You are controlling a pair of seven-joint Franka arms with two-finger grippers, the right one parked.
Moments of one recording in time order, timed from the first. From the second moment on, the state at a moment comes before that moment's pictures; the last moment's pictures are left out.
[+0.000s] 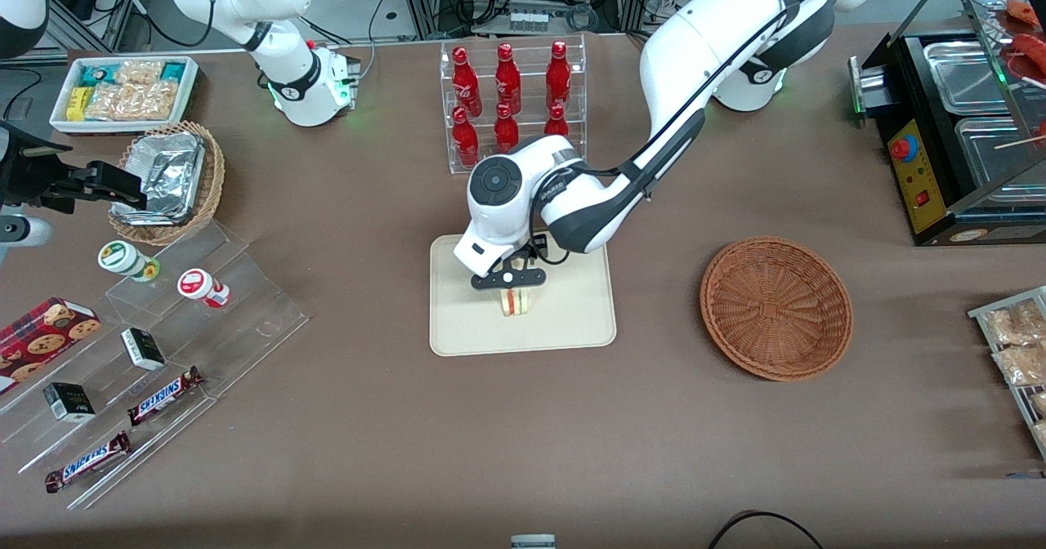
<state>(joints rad) -0.49 0.84 -0.51 -1.27 0.35 2.01 -1.11</state>
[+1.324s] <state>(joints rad) 0.06 0.20 -0.50 -1.53 0.17 1.66 -0.72</state>
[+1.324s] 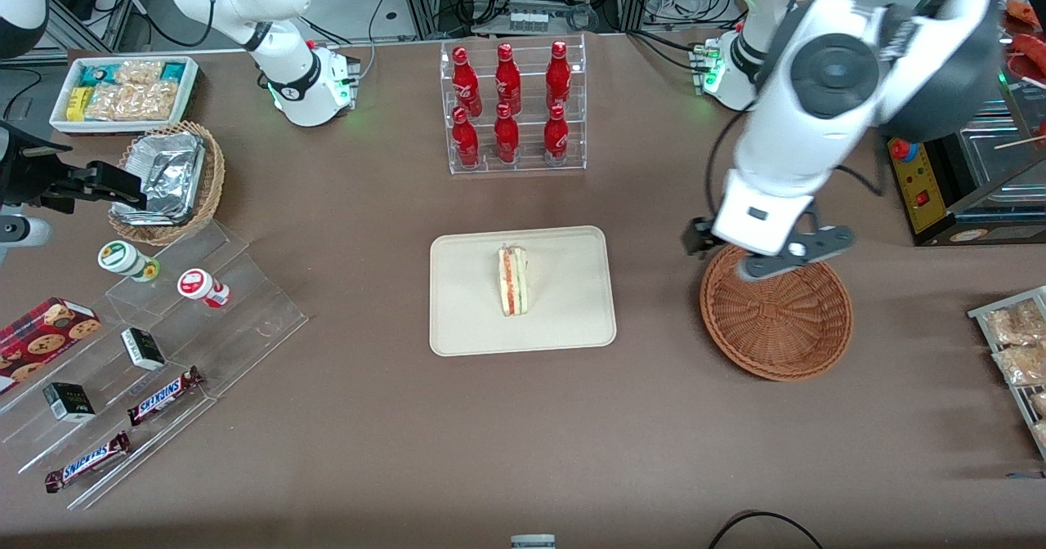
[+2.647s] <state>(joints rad) 0.17 0.14 -0.23 -1.48 0.09 1.56 -0.09</state>
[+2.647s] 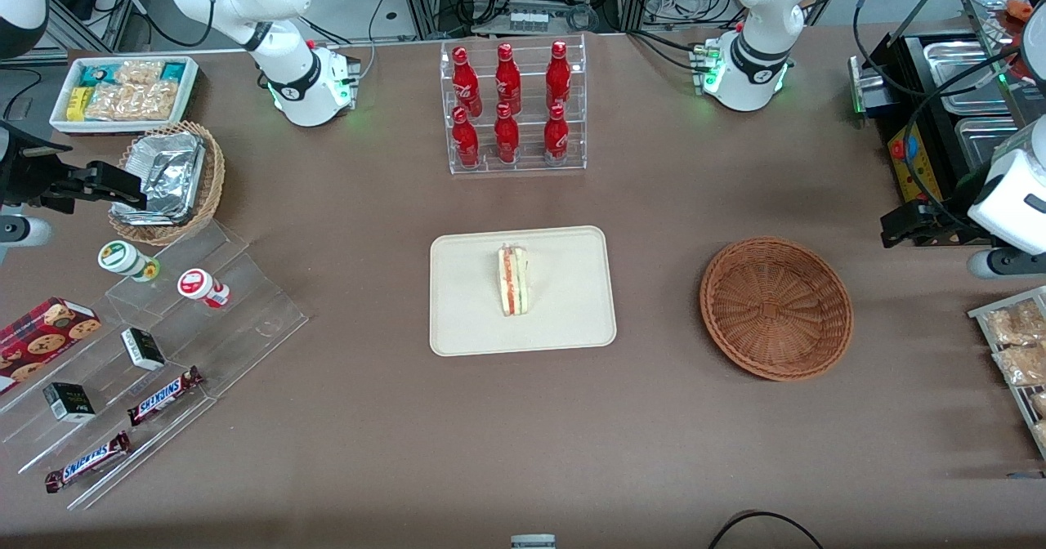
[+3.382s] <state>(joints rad) 0.04 0.12 -0.10 -1.45 0.01 1.55 -0.08</state>
